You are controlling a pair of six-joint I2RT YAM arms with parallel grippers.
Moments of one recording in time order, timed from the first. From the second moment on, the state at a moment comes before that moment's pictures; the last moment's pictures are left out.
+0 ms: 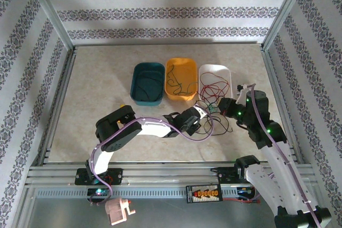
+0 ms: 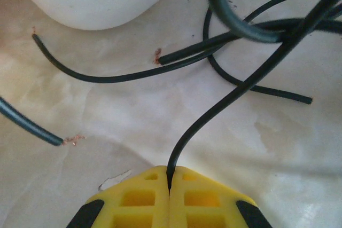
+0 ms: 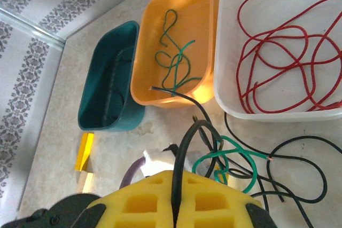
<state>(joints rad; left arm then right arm) -1.02 2.03 1.11 0.11 -0.21 -0.11 0.20 0.68 0.74 -0.61 -0.30 0.61</state>
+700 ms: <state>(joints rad) -0.95 1.14 0.57 0.04 -0.60 -0.26 0.17 0.65 0.66 -0.65 -0.05 0.71</state>
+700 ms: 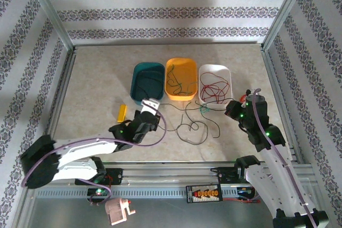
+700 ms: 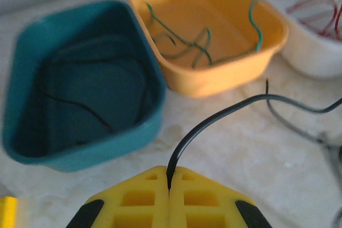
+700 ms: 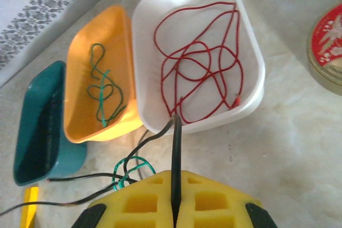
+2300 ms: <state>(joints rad) -0.64 1.18 1.05 -0.23 0.09 -0.23 0.17 0.62 0.50 -0.66 -0.02 0.76</state>
